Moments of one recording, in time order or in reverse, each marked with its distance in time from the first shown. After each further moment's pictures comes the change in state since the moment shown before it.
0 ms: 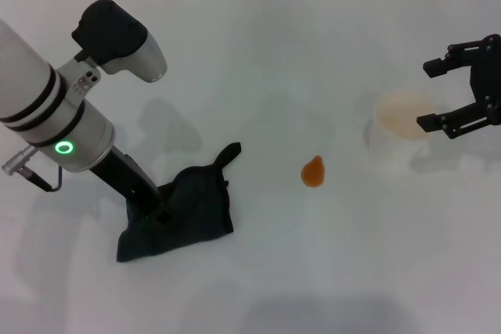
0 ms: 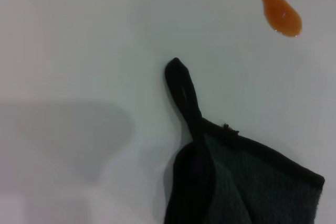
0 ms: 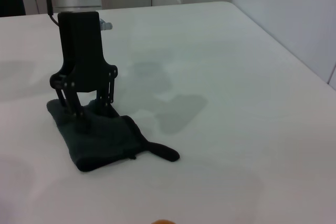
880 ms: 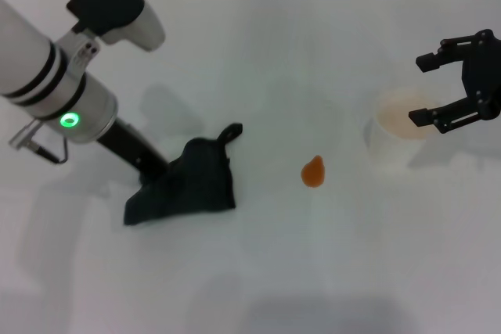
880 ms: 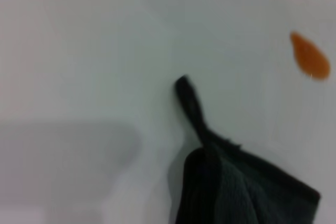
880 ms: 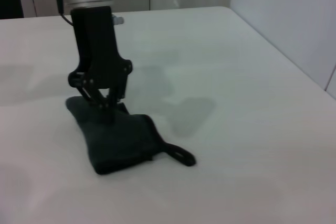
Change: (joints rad) left arm -0.029 0.003 -0.035 0.007 0.010 -0.051 -0.026; right arm 0.009 0.012 -0.002 0.000 0.000 0.020 -0.003
